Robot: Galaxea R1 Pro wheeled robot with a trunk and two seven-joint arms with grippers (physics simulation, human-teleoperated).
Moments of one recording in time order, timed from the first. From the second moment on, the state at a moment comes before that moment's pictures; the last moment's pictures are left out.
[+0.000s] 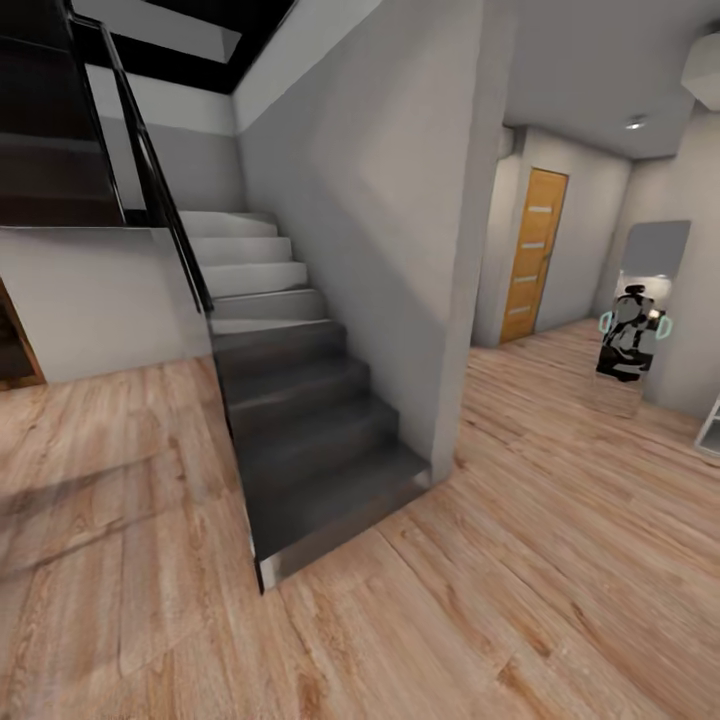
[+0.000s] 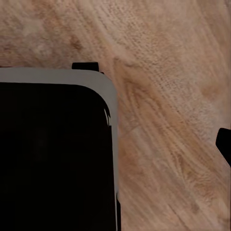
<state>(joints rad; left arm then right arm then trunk) -0.01 -0.02 0.00 -0.03 0.00 0.00 0.00 -0.01 -0.04 -0.01 -0.08 0.00 -0.13 -0.08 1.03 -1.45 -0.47</state>
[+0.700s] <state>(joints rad) -0.01 -0.02 0.00 -0.03 0.00 0.00 0.00 -0.01 -0.04 -0.01 -0.07 0.00 -0.13 -0.08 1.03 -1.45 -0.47</state>
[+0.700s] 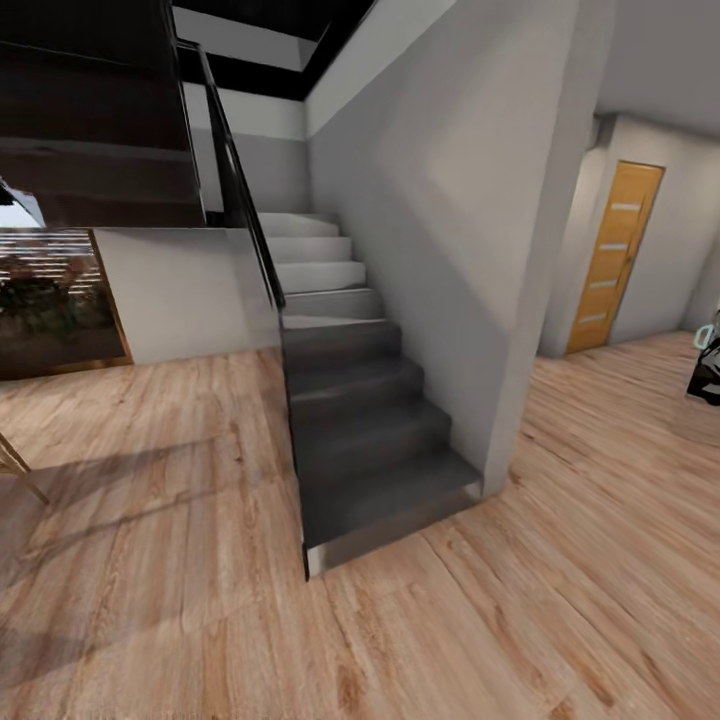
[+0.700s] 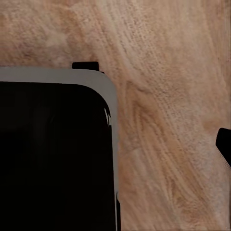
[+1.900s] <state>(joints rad) -0.01 -0.02 0.00 -0.03 0.00 0.00 0.00 -0.01 -0.04 -0.01 -0.07 0.00 -0.13 -0.08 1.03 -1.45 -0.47</state>
